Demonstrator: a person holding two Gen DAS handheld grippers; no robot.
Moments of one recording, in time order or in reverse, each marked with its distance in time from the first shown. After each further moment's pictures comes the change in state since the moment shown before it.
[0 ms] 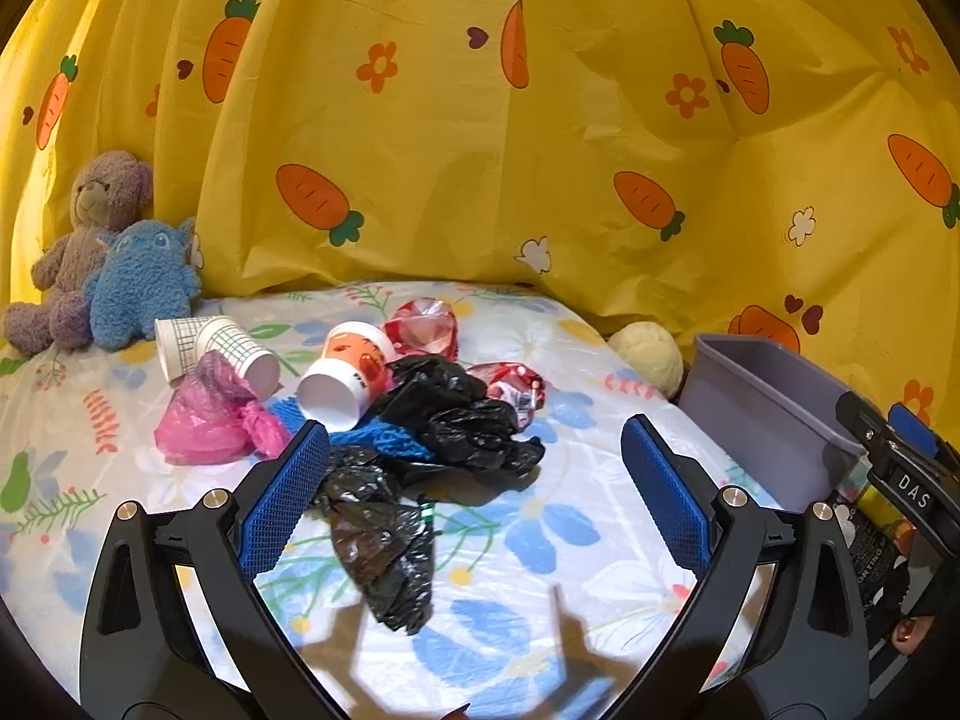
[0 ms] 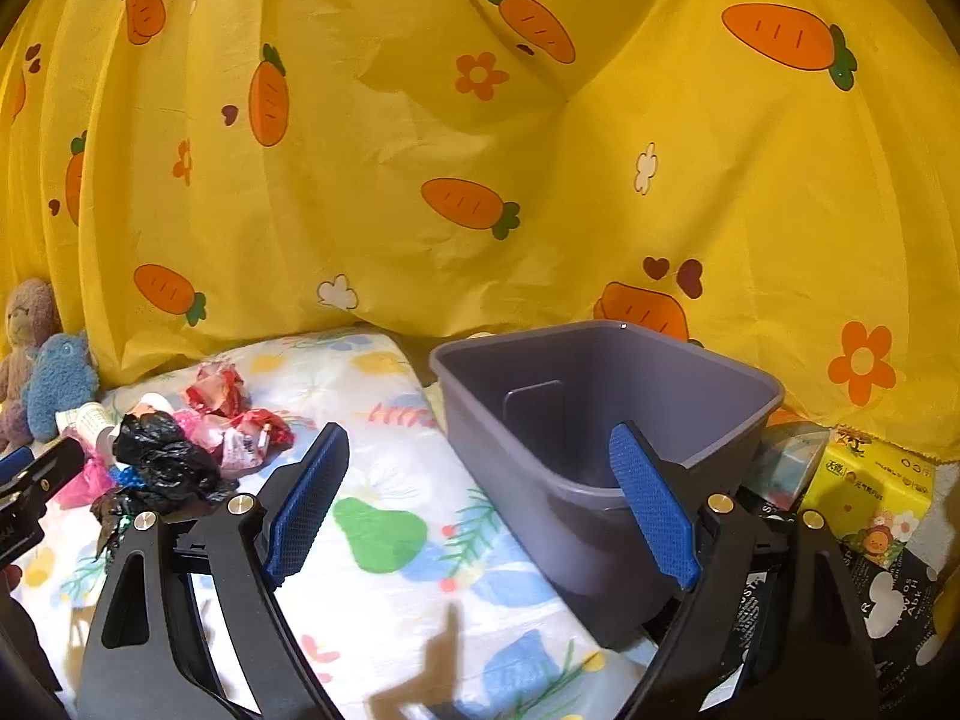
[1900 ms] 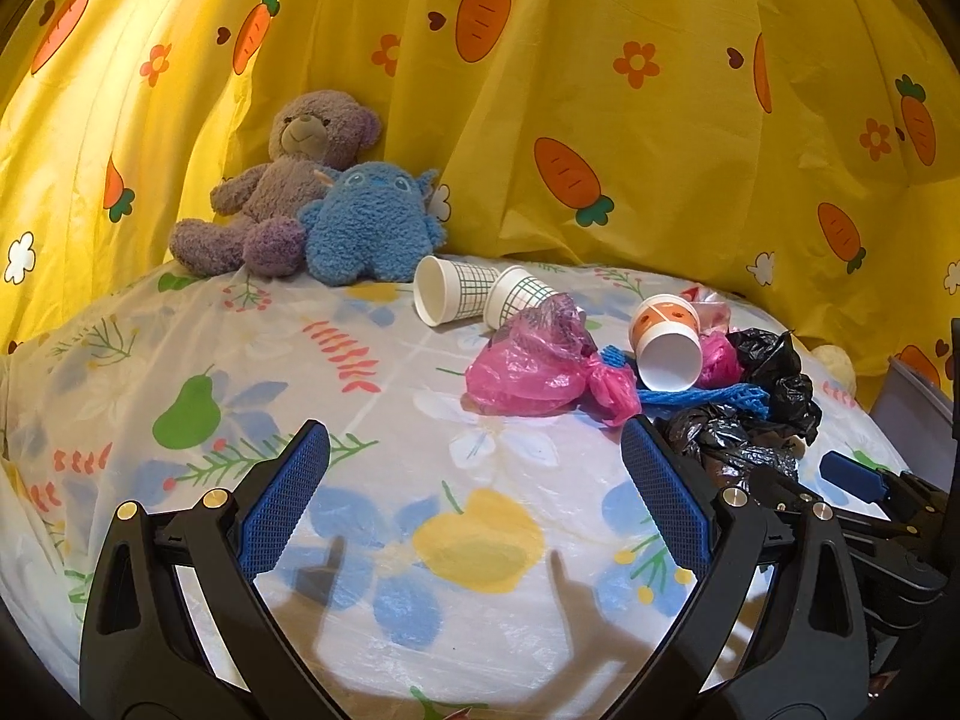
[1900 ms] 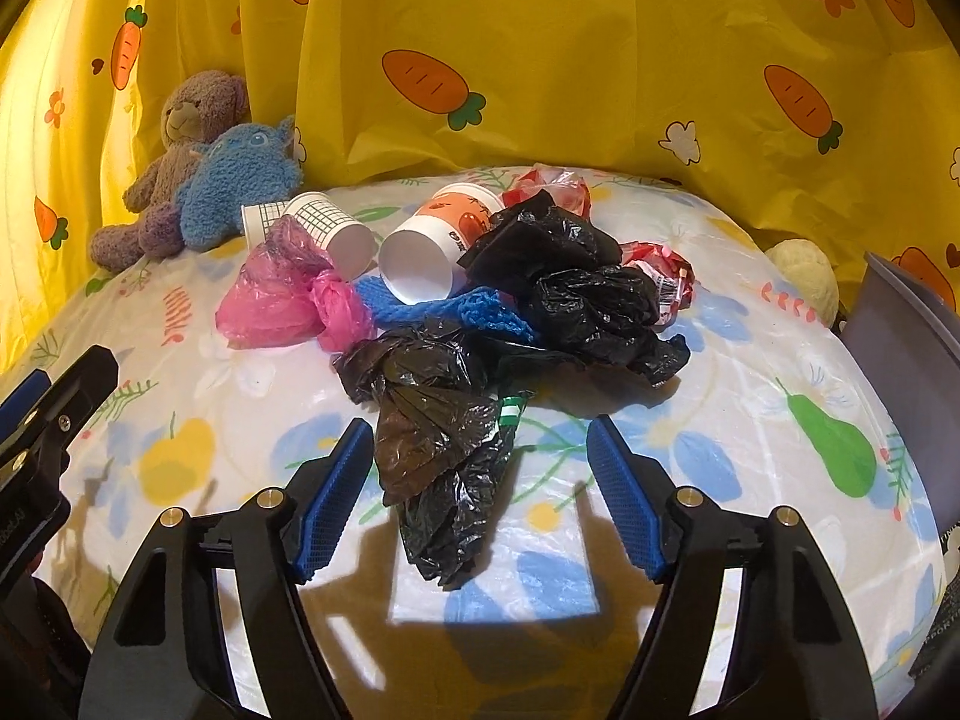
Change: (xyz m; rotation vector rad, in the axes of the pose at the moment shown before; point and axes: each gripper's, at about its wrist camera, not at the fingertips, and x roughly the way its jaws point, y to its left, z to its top) left arm -0.034 0.164 -0.040 -0.165 0.006 0.346; right arm 0.048 0.233 -0.065 -0.265 0.349 0.374
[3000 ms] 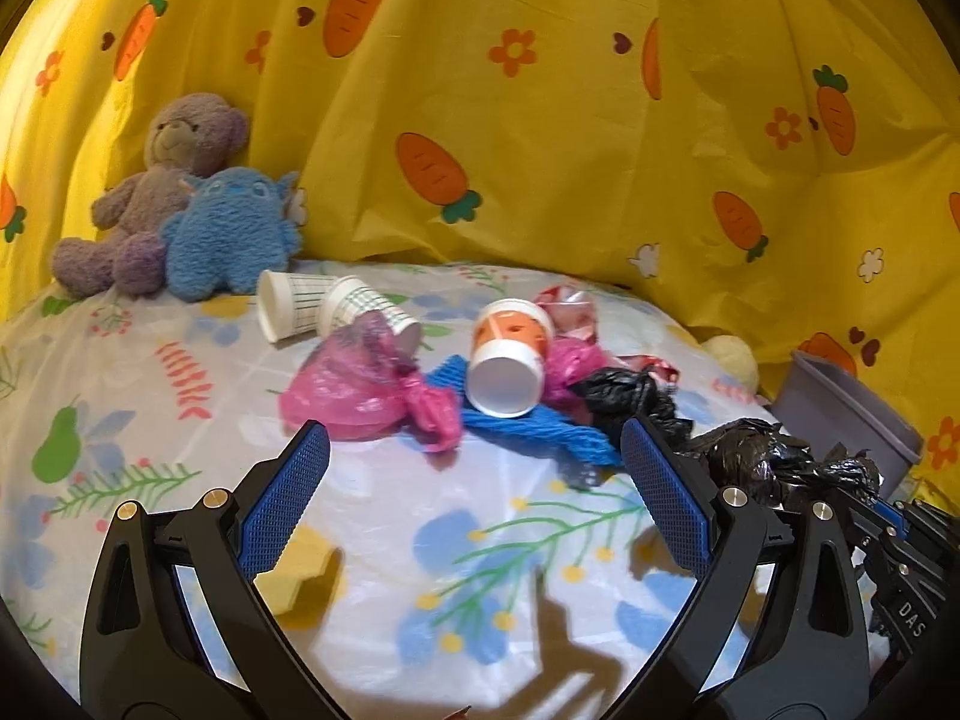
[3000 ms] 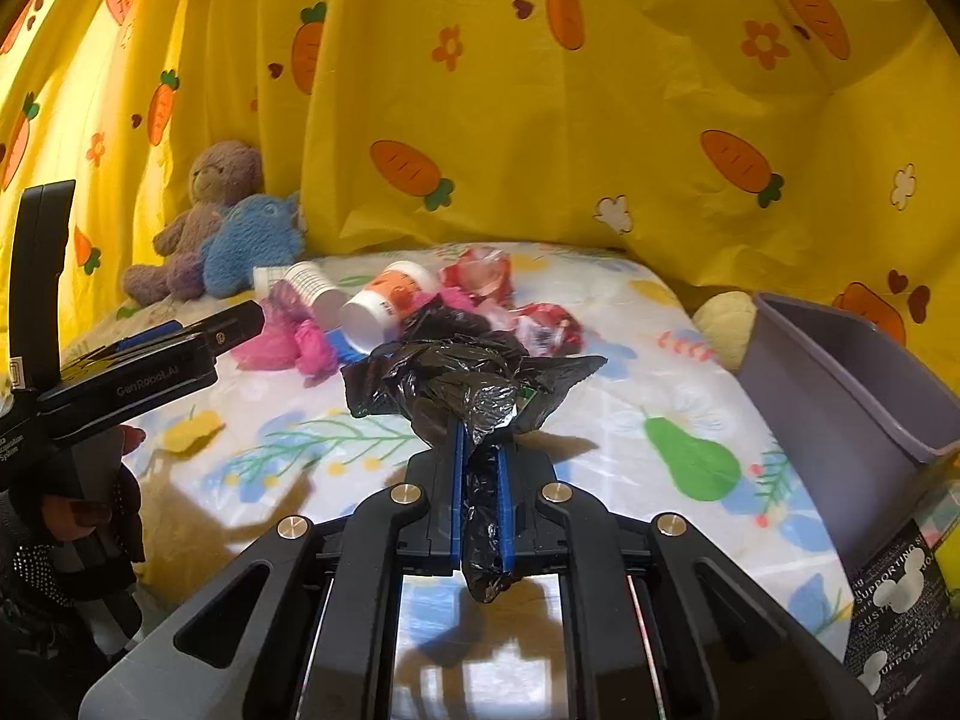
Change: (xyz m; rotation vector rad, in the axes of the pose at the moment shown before) left arm 0.014 -0.076 0.019 0.050 0.021 -0.287; right arm -0.096 -0.078 -0.024 -0.011 -0.191 0.006
